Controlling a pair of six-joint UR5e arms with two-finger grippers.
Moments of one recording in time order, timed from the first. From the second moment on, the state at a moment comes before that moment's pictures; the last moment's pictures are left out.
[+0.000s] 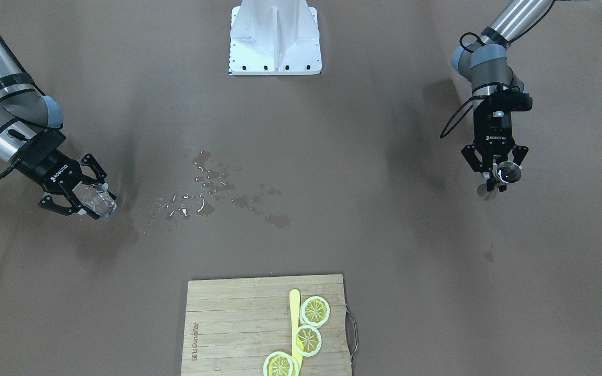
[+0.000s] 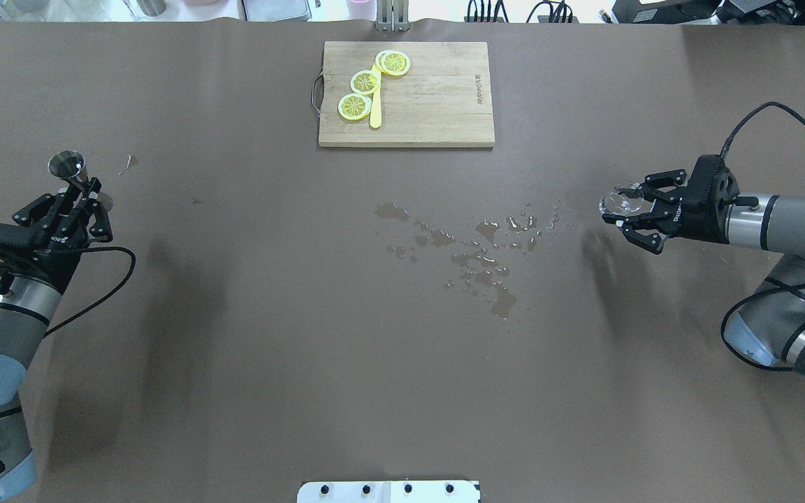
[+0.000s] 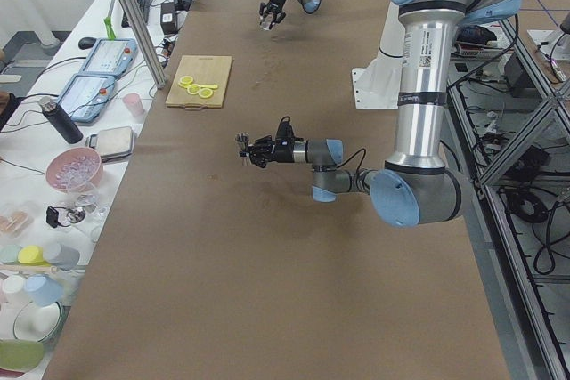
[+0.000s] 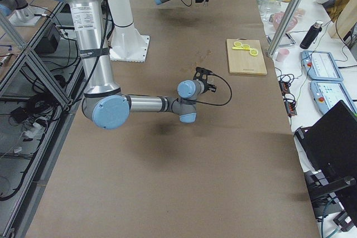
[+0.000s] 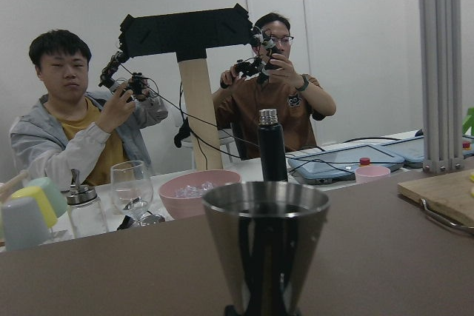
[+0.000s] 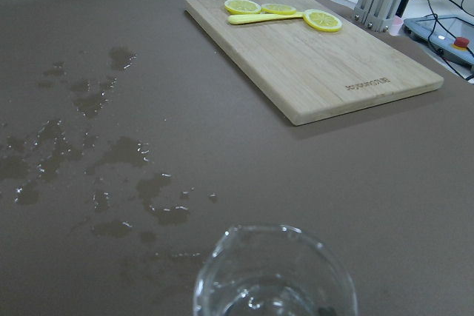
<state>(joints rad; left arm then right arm) -0.42 -1.62 -1.40 -3.14 -0.58 -0.76 0.80 -1.40 1.22 0.16 1.92 0.23</state>
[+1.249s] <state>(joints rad) -0.35 -1.61 -1.43 -2.54 -0.36 -1.49 0.82 -1.39 1.14 0.17 2.07 0.24</state>
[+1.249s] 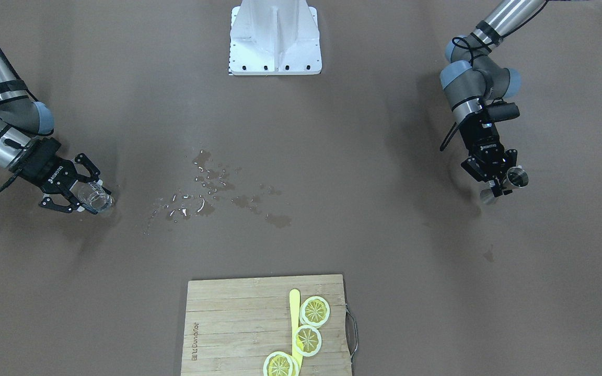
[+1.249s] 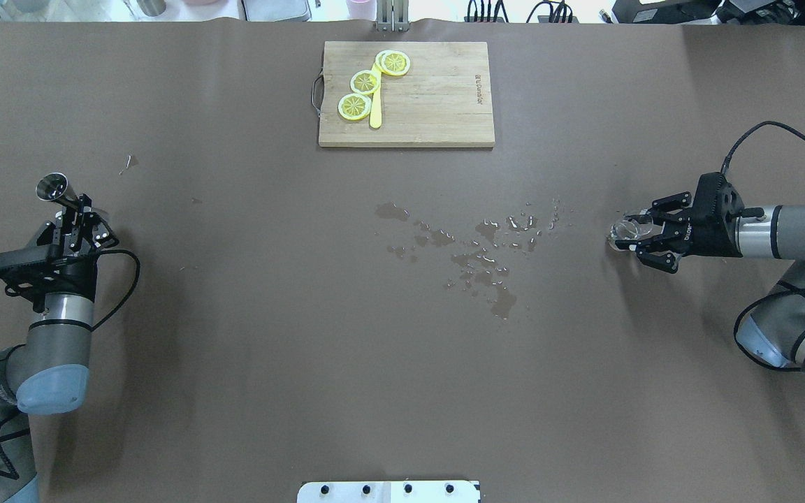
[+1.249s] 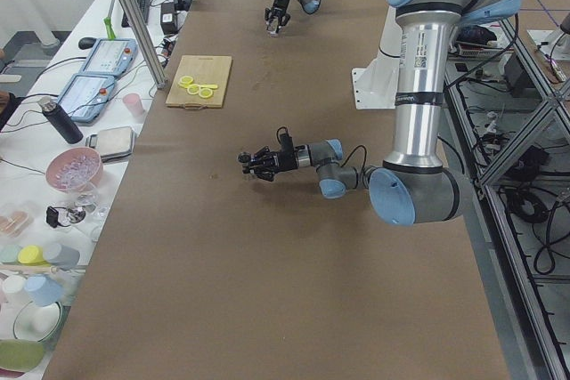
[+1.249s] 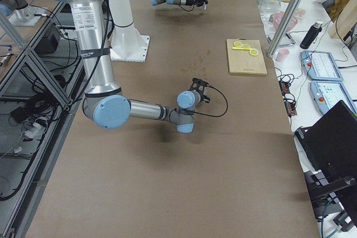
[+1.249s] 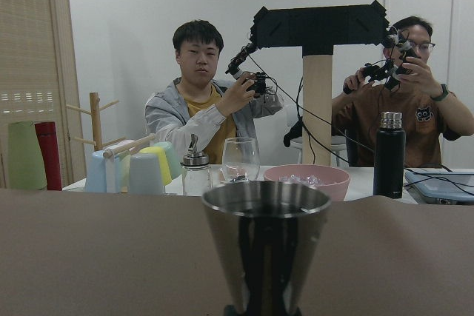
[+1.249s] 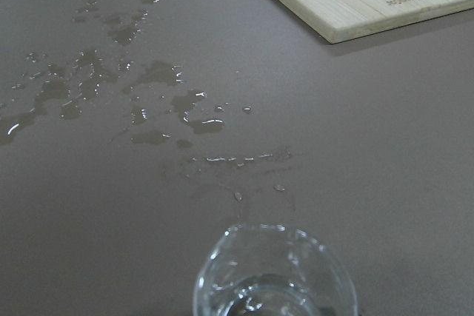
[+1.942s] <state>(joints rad) -0.33 -1.60 -1.42 -2.43 -0.34 -1.55 0.85 -1.39 1.12 0.18 2.17 0.13</state>
